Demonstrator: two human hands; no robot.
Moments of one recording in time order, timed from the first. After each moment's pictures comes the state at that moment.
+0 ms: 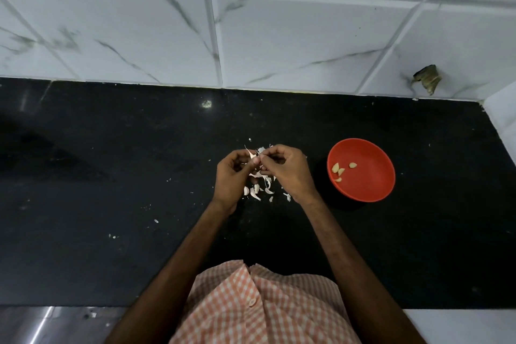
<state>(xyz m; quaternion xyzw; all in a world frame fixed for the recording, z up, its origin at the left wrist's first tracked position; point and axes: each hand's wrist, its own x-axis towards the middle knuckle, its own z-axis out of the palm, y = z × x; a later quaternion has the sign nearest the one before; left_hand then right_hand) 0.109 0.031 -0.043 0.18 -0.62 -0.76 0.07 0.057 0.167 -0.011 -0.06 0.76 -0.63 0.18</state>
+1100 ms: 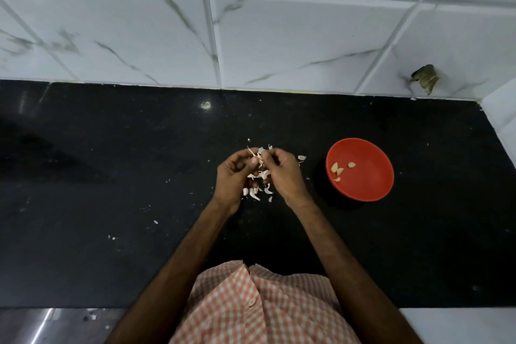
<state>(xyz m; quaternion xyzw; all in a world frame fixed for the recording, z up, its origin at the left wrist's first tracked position) 0.111 0.034 -0.044 0.18 -0.52 -0.83 0.03 0.061 0.155 -0.025 0.00 0.78 -0.60 0.18</state>
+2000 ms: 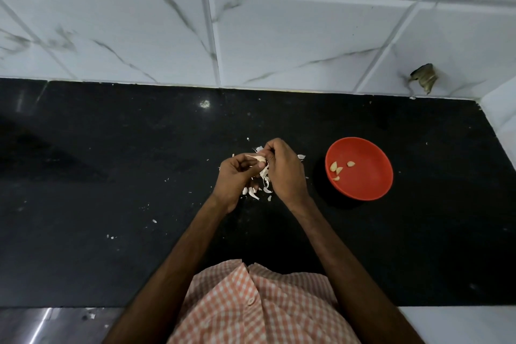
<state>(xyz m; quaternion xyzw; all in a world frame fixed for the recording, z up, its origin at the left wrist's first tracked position) 0.111 0.033 -0.030 0.16 -0.58 -0.80 -0.03 0.060 0.159 -0.021 -0.17 0.90 -0.39 -0.01</state>
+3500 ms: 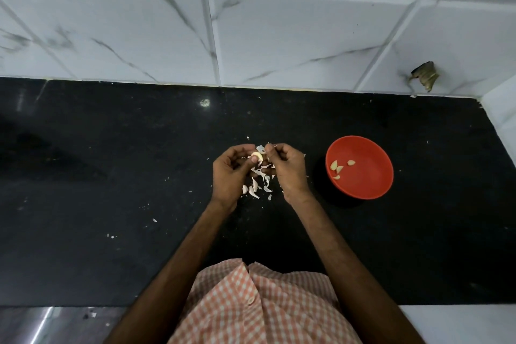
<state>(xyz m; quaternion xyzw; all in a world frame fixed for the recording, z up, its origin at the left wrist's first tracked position) 0.111 0.036 -0.031 0.18 -0.60 -0.77 0.09 0.059 0.157 -0.023 0.06 0.69 -0.71 0.14</state>
